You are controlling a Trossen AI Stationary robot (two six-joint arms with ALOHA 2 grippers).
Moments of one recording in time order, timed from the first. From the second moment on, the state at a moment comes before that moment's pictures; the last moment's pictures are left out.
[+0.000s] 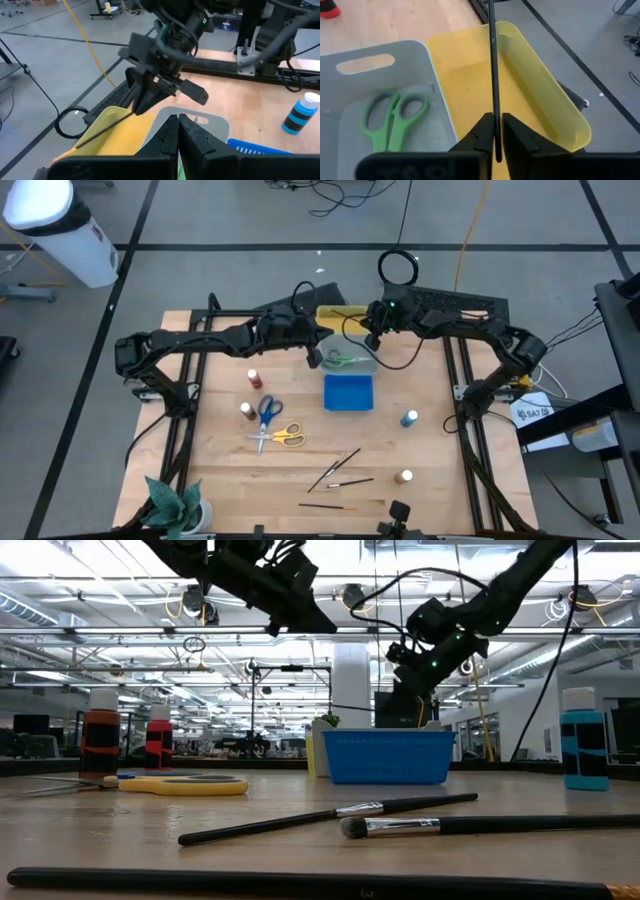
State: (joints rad) left arm 0.32 1.57 1.11 0.15 -0.02 0.07; right arm -0.74 1.57 0.88 0.08 -0.24 -0.27
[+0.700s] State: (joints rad) left arm 0.18 1.58 1.09 -0.05 0.04 0.03; right arm -0.43 1.33 0.88 -0.04 -0.24 -0.20
